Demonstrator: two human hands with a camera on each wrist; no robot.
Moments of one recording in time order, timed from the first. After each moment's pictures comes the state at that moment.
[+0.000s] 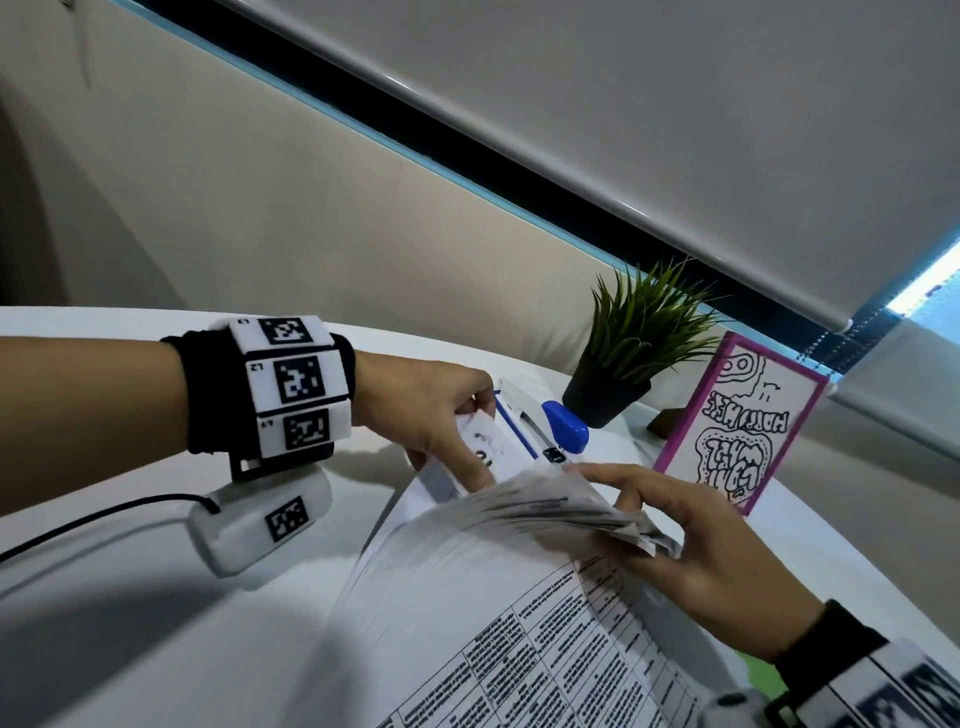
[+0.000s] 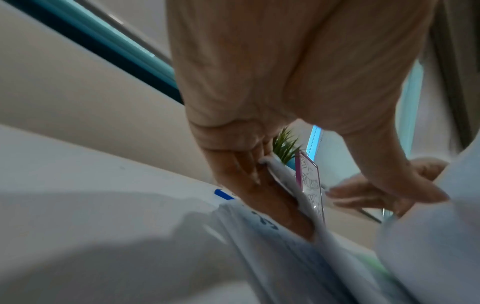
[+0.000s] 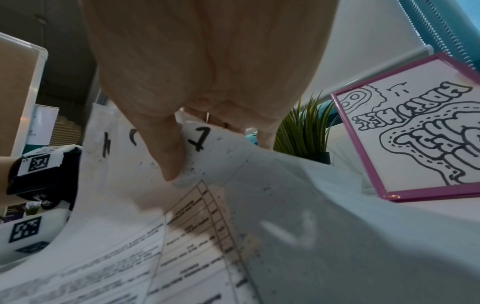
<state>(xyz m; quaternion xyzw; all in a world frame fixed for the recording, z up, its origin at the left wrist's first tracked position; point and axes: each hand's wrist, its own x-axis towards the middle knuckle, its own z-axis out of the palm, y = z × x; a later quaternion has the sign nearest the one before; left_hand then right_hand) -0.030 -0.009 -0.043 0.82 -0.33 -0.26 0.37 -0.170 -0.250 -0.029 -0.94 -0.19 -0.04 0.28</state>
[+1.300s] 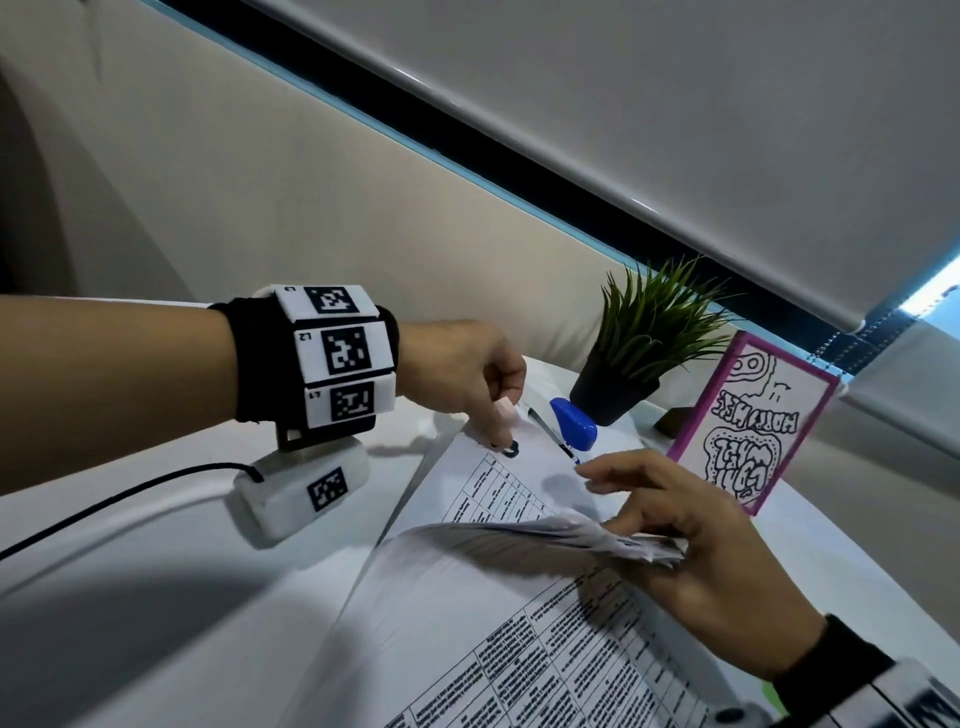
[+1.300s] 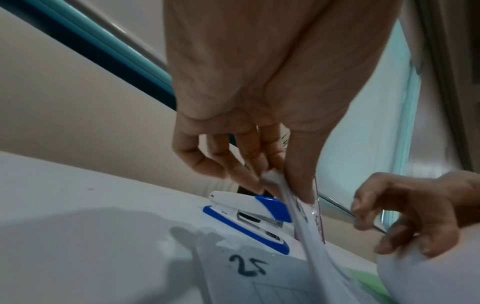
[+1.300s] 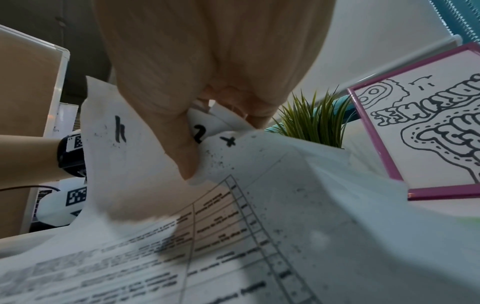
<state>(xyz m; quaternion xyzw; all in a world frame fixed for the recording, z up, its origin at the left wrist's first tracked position) -0.017 -0.021 -0.027 0.85 -0.37 -0.15 0.34 -0.172 -0.243 -0.036 -0.94 -0.21 -0.09 0.26</state>
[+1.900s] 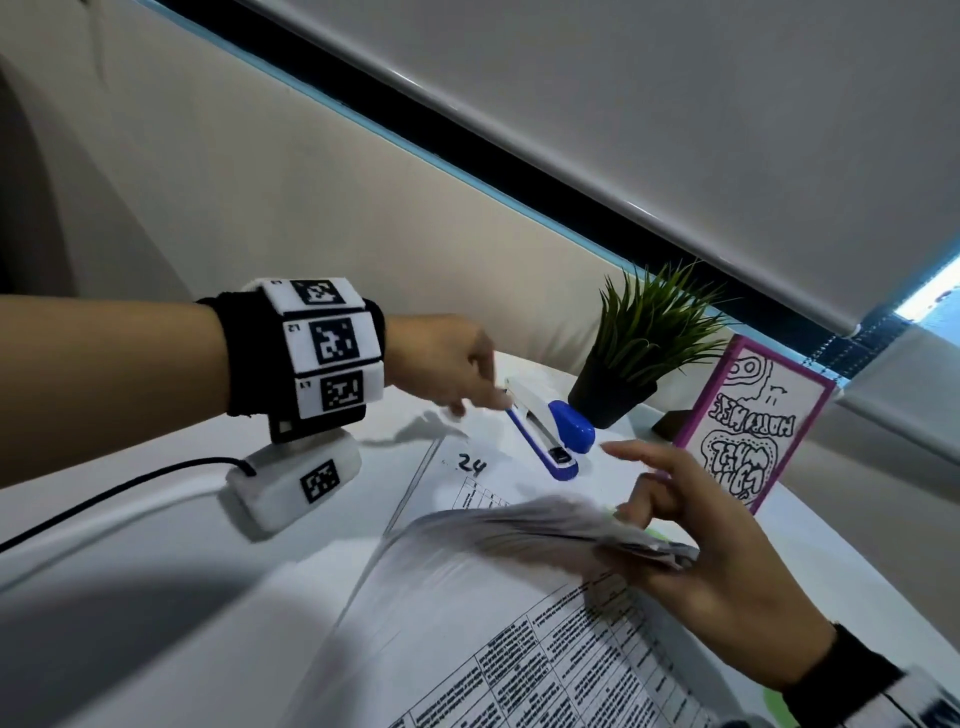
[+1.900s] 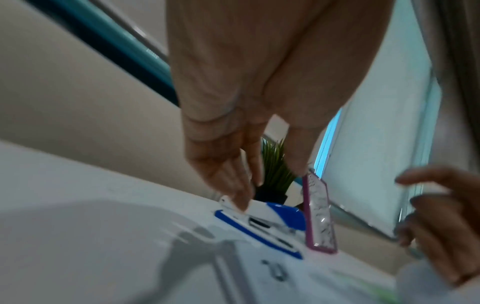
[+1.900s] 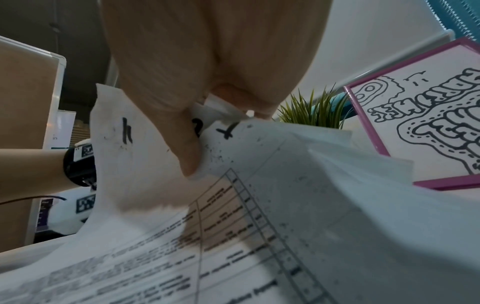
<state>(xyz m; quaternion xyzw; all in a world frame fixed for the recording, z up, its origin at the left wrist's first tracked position) -0.018 -0.012 -0.023 0.85 -0.29 -0.20 0.39 -0.178 -0.243 -0.034 -0.93 -0.19 -0.11 0.30</state>
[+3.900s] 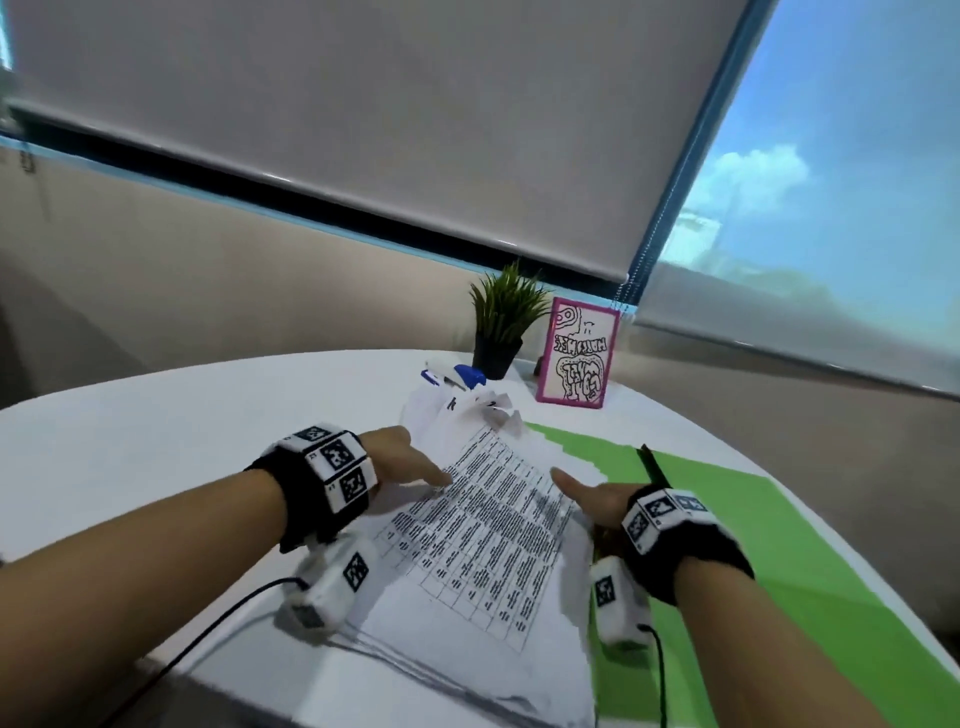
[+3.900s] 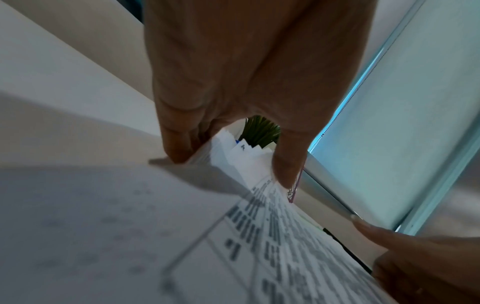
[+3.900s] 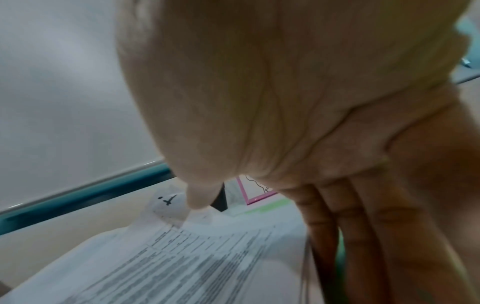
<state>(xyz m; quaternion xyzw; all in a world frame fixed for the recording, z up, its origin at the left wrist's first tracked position) -0.163 0.005 -0.069 0.89 -0.16 -0.26 0.34 -0.310 -0.209 -0.028 -0.91 0.34 0.19 0.11</state>
